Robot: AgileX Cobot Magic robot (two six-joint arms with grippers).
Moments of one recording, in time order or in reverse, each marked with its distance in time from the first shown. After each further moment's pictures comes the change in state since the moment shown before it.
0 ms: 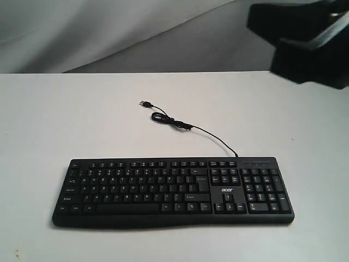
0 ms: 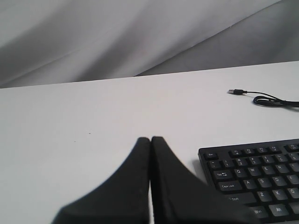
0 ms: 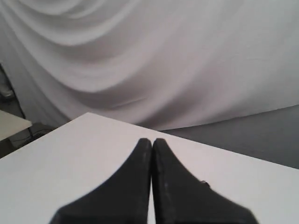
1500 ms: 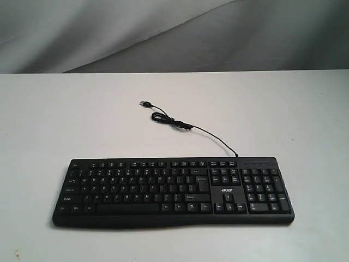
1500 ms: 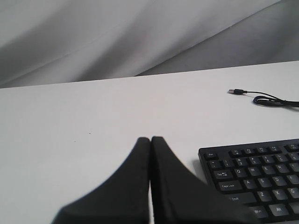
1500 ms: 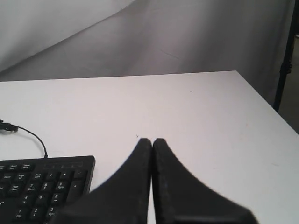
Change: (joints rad) left arm 0.000 0.000 0.000 0.000 0.000 0.000; right arm -0.734 -0.873 0.721 -0.625 0.277 0.472
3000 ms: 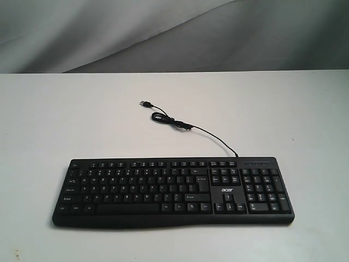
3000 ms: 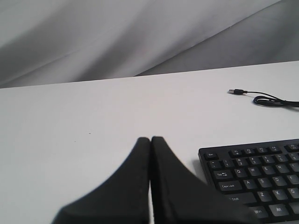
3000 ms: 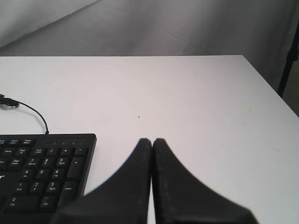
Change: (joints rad) left arm 0.000 0.000 0.000 0.000 0.000 0.000; right arm 0.024 0.000 0.000 -0.028 0.067 -0.002
